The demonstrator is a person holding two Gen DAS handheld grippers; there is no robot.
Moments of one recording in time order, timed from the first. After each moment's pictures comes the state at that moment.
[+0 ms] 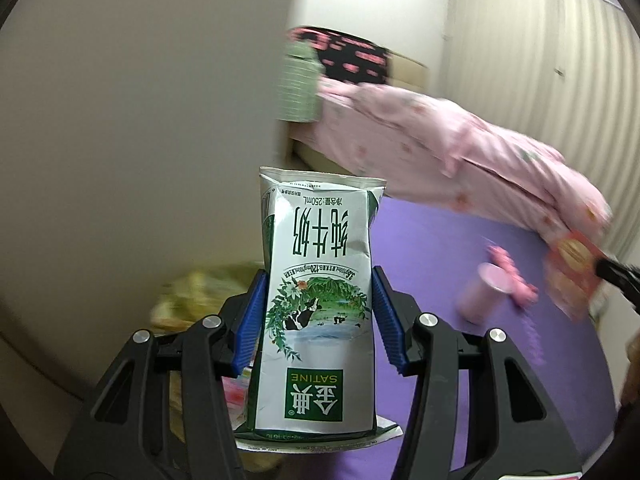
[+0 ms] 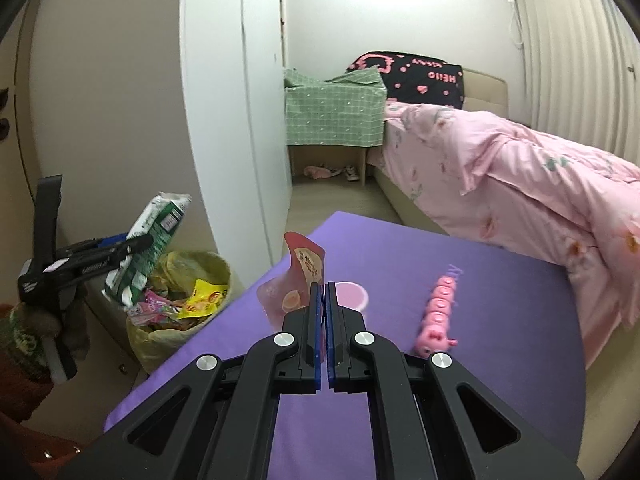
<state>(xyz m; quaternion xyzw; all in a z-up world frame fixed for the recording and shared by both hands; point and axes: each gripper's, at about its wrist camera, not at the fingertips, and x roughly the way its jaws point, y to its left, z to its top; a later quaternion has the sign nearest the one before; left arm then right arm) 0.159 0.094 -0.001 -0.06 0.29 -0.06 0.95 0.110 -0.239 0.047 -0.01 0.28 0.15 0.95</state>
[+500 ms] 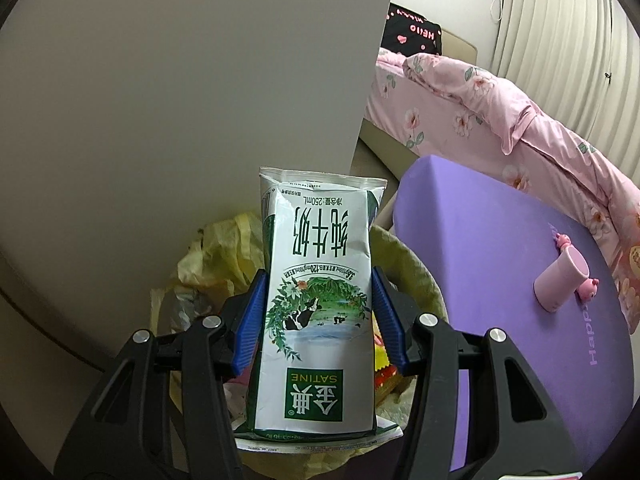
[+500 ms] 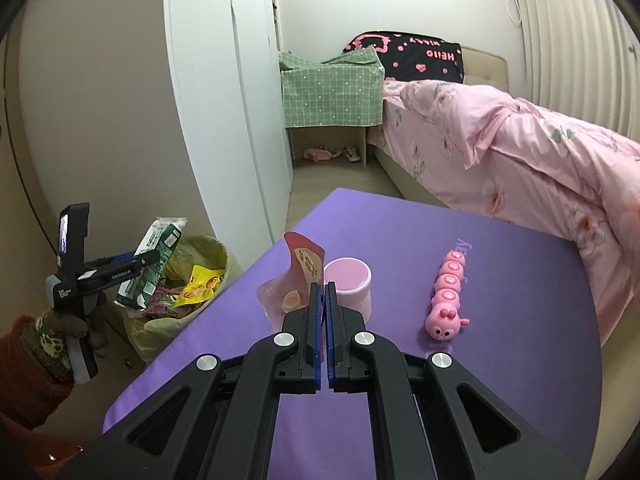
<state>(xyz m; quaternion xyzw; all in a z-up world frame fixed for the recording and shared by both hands) 0.190 0.118 -0.071 -0.07 0.36 -0.01 0.93 0.120 -0.246 0.024 0.01 0.32 0.15 0.94</state>
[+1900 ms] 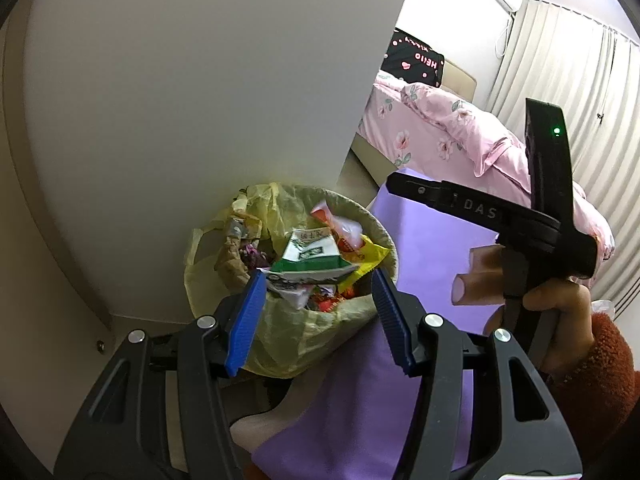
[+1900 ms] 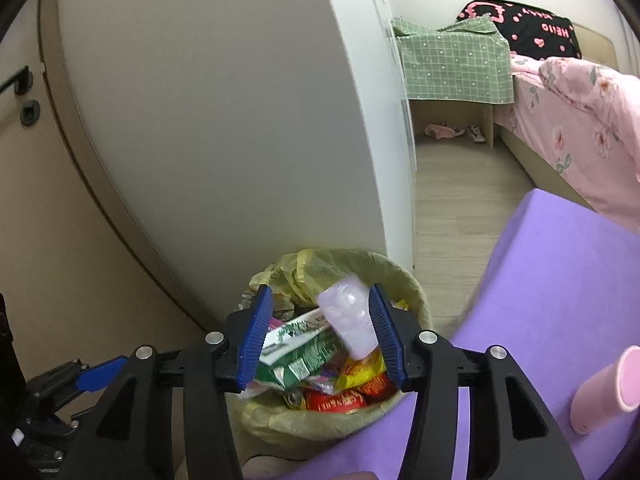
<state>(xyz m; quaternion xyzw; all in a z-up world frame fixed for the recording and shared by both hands) 0.055 0.131 -0.023 -0.14 0.33 -0.01 0.93 0.211 -0.046 -0.008 0.03 0.35 0.34 0.87</state>
